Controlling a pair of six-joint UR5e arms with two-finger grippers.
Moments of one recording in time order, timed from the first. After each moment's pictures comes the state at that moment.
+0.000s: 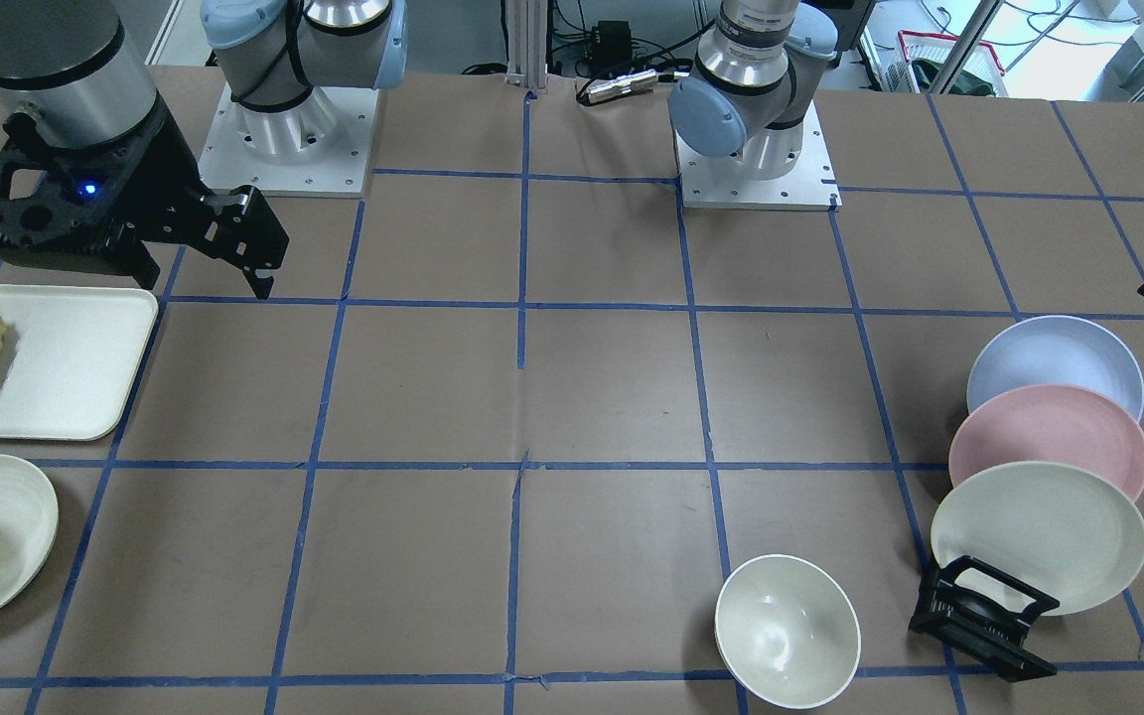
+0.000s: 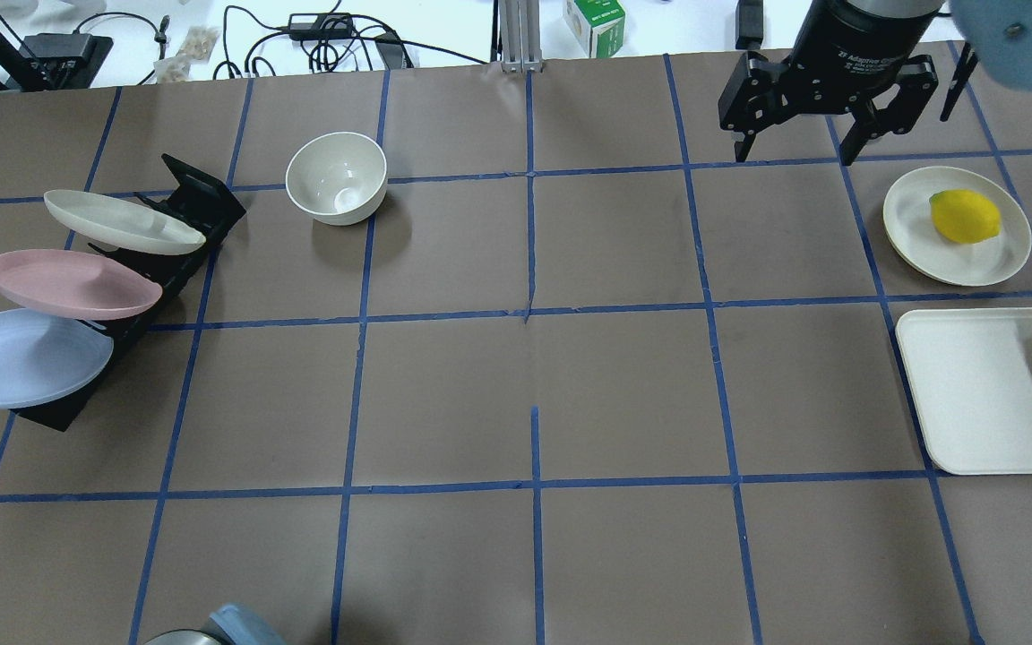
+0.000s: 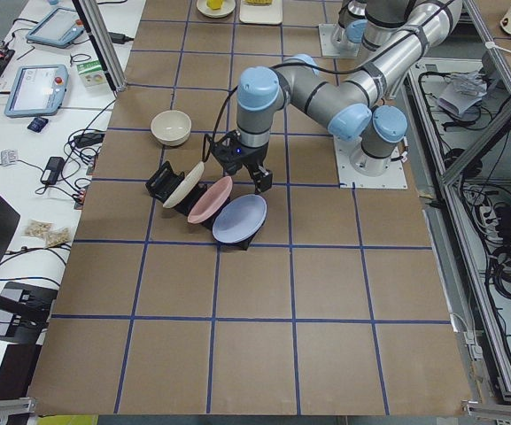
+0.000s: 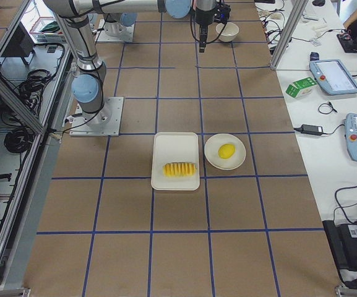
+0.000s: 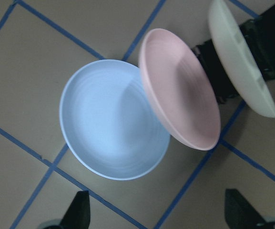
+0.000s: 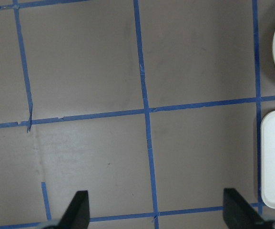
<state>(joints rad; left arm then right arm) -0.71 -1.65 -1.67 -1.33 1.56 0.22 1.56 -1.49 1.46 -1.56 -1.56 0.08</state>
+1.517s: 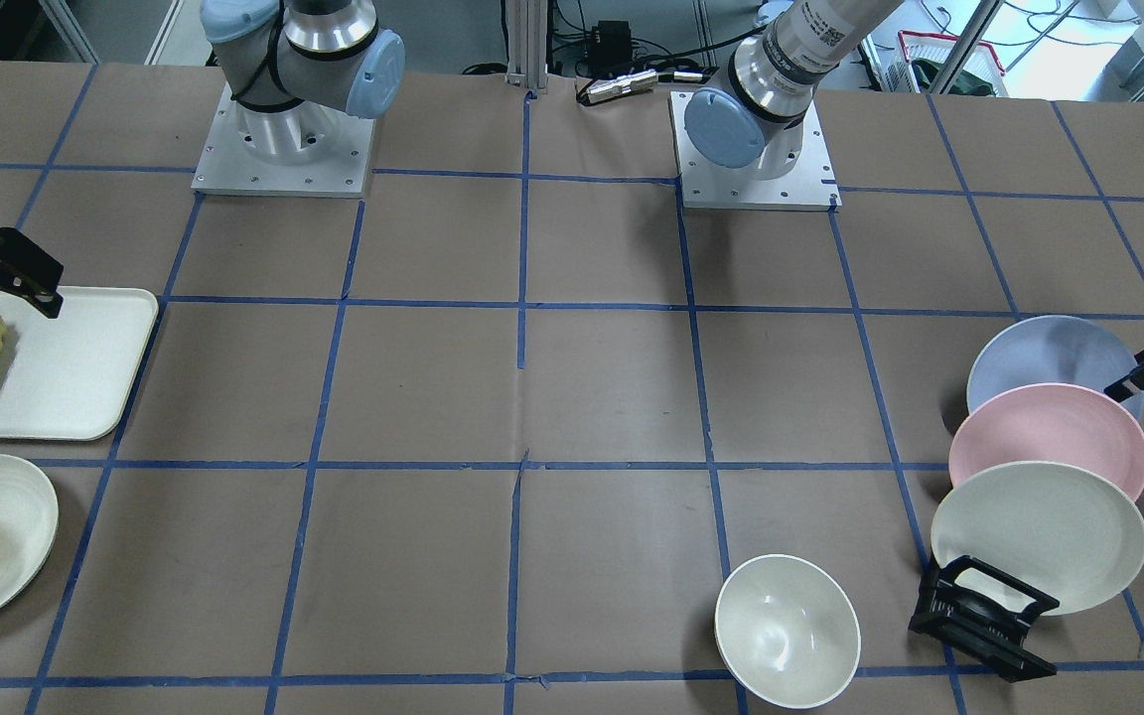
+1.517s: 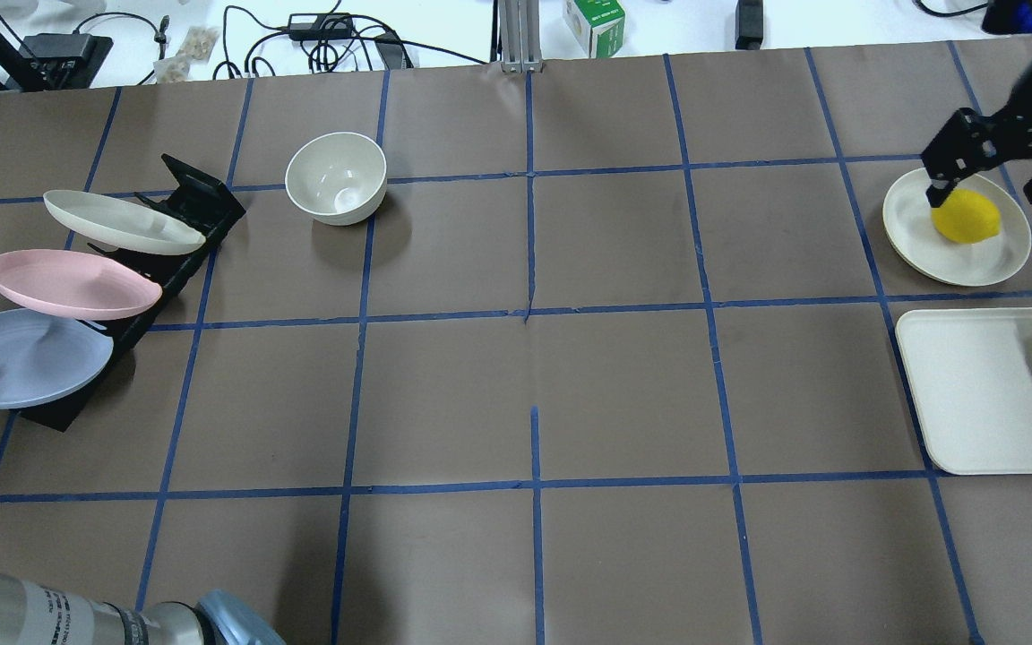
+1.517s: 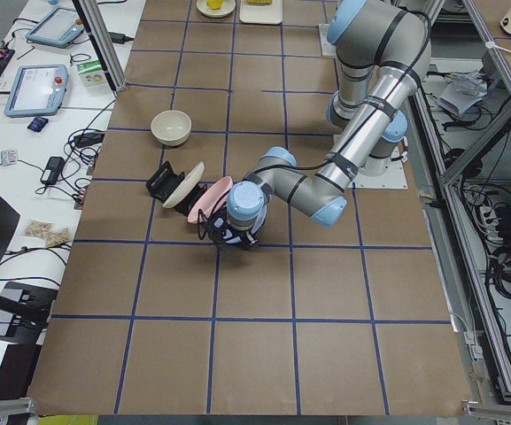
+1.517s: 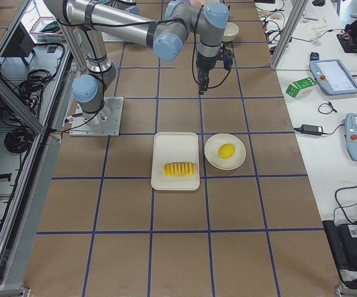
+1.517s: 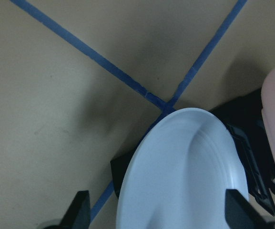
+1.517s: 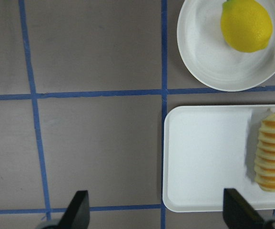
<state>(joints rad) -0.64 -1.96 -1.67 -1.21 1.39 0.30 1.14 -1.48 1.61 -1.62 -1.61 -0.40</state>
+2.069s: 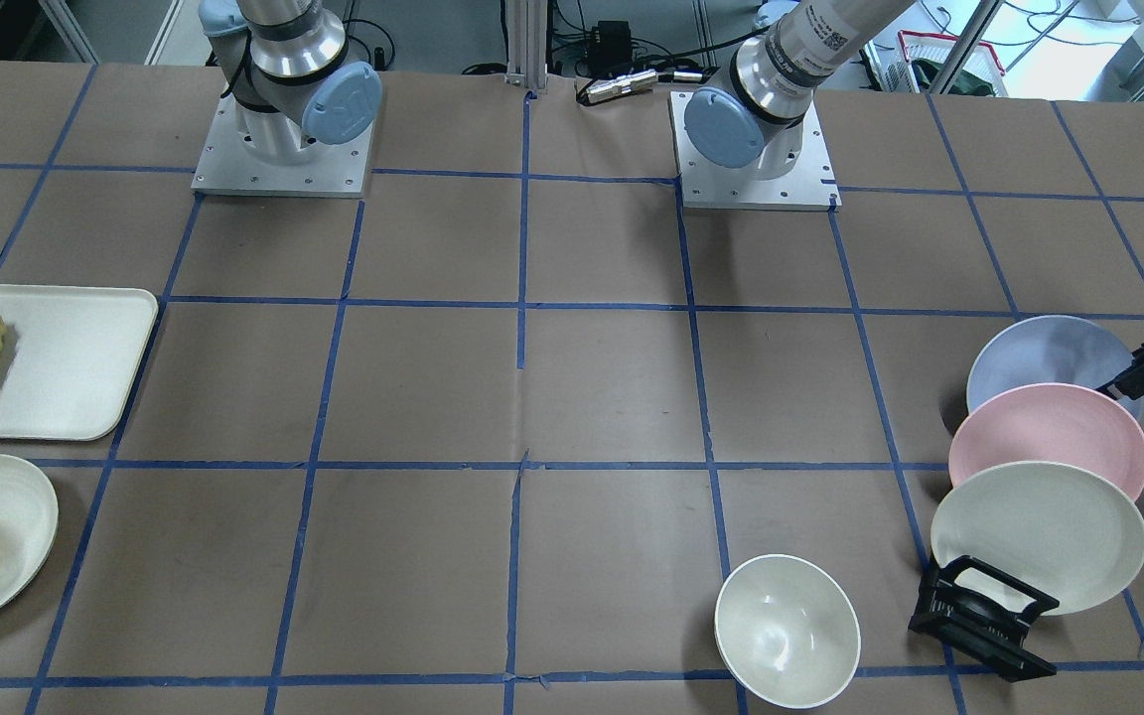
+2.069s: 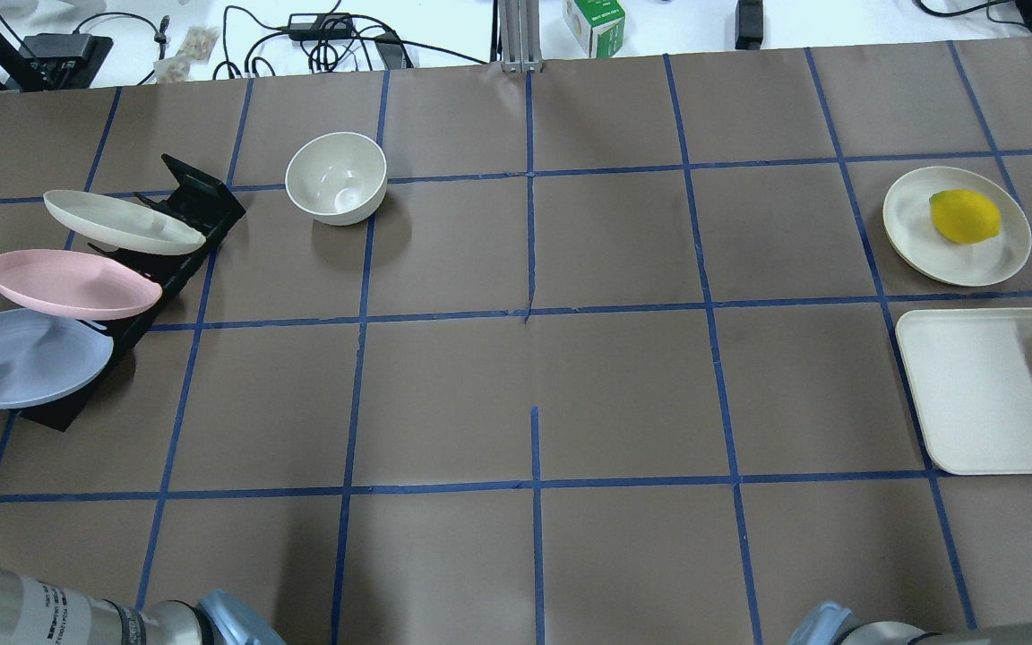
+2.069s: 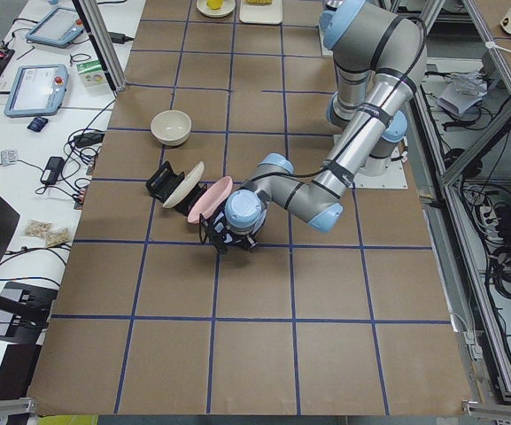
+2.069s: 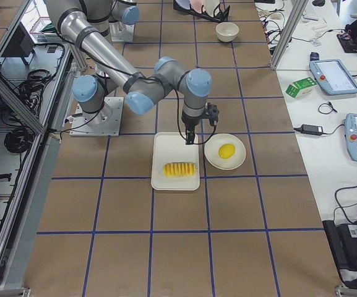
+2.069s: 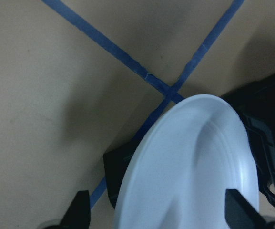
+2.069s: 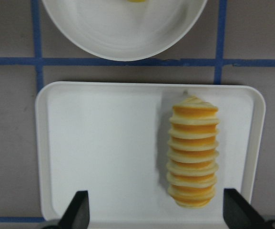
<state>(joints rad) -0.64 -1.99 -1.67 -1.22 1.39 0.30 0.80 -1.39 1.81 -1.97 -1.62 -0.80</state>
